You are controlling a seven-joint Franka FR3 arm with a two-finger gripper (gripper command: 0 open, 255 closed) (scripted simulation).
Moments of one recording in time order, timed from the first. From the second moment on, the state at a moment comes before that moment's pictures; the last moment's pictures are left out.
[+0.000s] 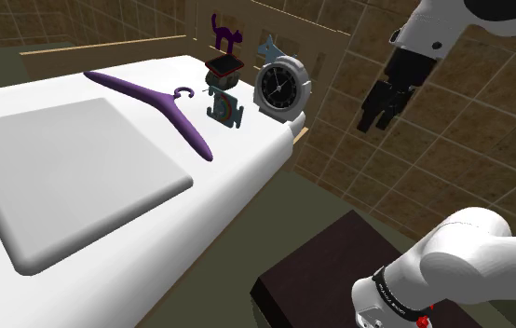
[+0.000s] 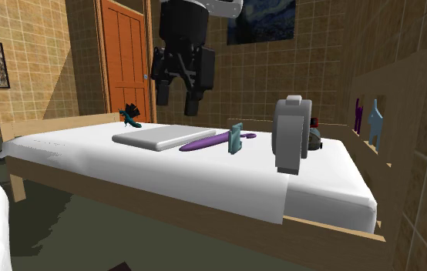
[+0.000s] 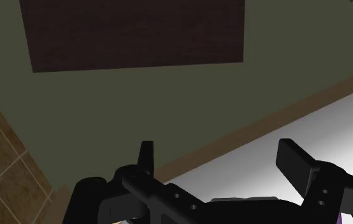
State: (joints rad) arm -0.02 -0.79 -0.02 -2.34 0.12 1.47 0.01
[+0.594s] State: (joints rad) arm 0.02 -0.55 0.03 -2.22 0.12 1.62 -0.04
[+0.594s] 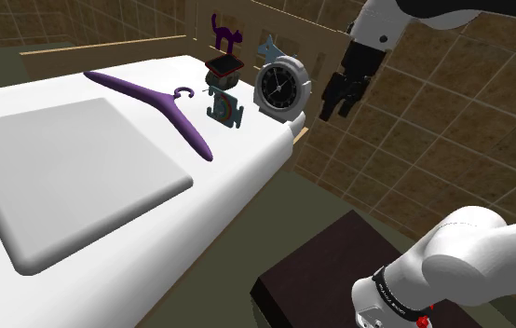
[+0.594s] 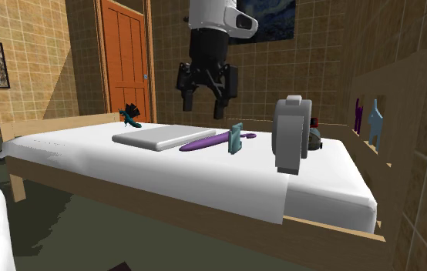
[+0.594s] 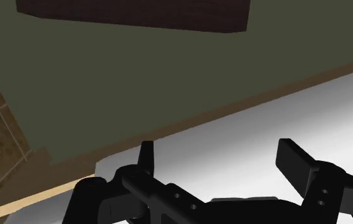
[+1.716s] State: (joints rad) arm 0.10 0.07 0.12 -1.70 0.04 1.78 -0.11
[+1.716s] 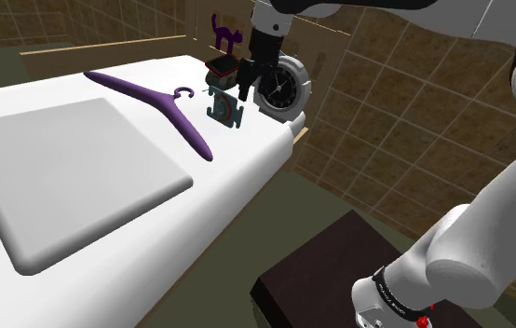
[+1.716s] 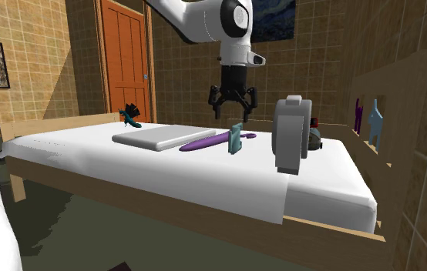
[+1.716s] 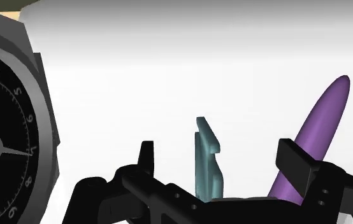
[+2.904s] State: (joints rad) arm 0.13 0.24 0.14 -1.61 0.00 1.86 -0.11
